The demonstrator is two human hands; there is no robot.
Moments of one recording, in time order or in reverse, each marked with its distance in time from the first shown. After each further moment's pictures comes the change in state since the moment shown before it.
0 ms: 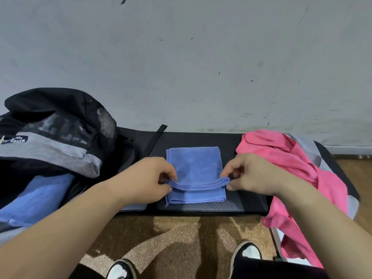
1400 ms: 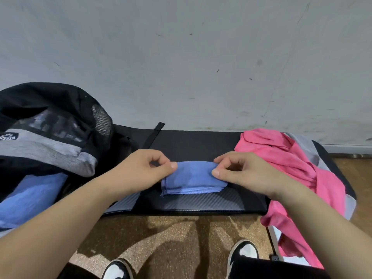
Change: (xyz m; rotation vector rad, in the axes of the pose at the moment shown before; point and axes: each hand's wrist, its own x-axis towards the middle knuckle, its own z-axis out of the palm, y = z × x) left_hand 0.009 -0.014 0.004 -0.502 0.093 -0.158; right_hand -0.003 -0.001 0.012 0.343 0.067 -0.036
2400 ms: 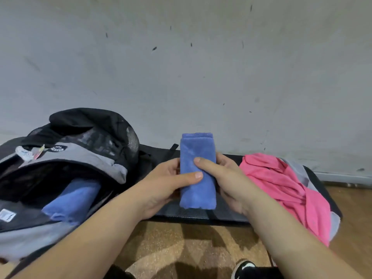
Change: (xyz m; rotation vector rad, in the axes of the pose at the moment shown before) left_hand -0.073 0.054 -0.009 -0.757 -0.181 0.031; right_hand -0.033 -0.120 0.065 0.720 0.039 0.017
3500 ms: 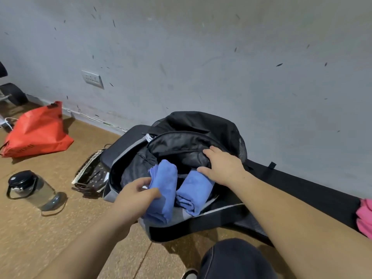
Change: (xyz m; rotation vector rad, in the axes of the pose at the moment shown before) left_hand -0.206 -0.033 -0.248 0.203 0.891 -0.203; right_hand 0.146 0.053 0.264 -1.702 -0.221 -0.356
